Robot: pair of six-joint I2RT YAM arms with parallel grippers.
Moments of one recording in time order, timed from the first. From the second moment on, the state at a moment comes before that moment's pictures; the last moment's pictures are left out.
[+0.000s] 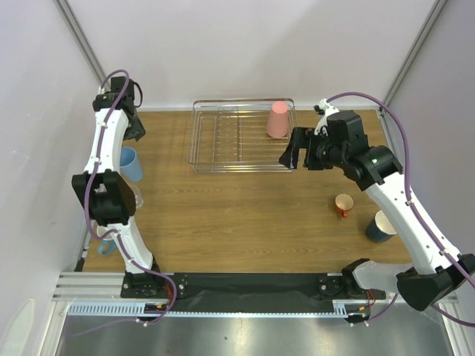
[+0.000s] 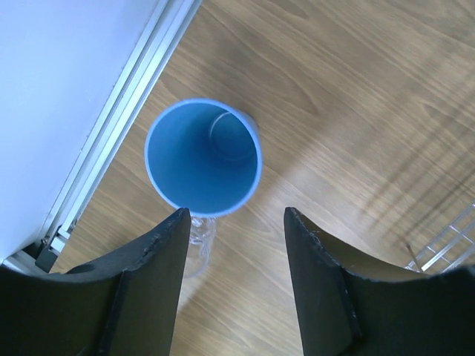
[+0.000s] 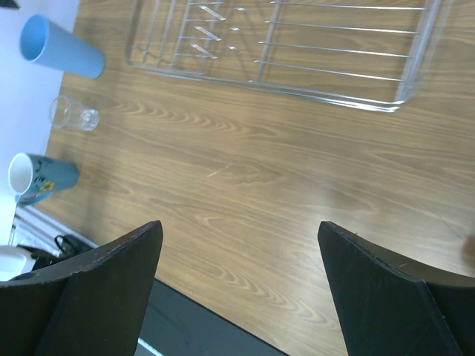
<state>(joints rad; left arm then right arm) 0.09 1.91 1.98 -1.15 -0.41 -0.39 0.49 1.23 1.46 -0.84 -0.15 0.43</state>
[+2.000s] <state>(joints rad) -0.25 1.59 1.79 -0.73 0.25 -0.66 0.36 1.23 1.57 -0.79 -0.36 0.55</state>
